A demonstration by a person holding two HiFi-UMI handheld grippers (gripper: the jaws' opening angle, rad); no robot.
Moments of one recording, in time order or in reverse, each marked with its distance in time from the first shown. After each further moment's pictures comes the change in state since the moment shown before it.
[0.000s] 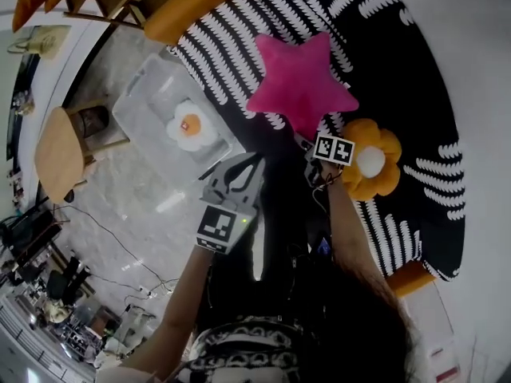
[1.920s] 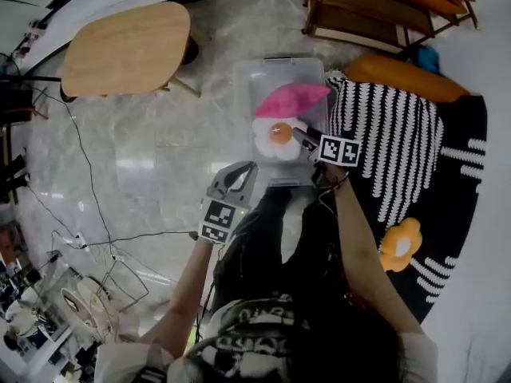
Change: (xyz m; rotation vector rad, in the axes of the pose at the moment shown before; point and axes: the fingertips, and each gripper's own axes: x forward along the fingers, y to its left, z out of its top) left arm -0.442 0.356 -0.200 -0.326 -0.118 0.467; right arm 0.226 0.589 -0.160 -0.631 0.222 0.273
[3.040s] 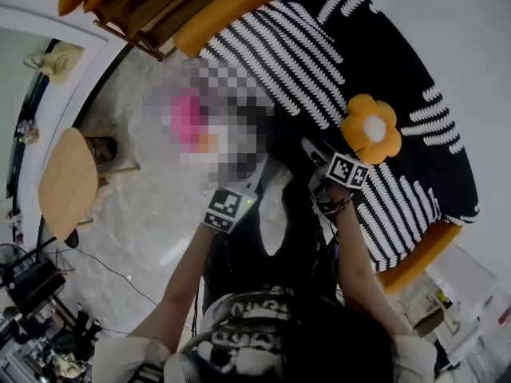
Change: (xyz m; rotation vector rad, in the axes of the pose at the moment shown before) left arm 0.070 -0.441 -0.019 0.493 0.032 -0.702; right arm -0.420 -0.204 -0.248 0.537 -0.770 -0.228
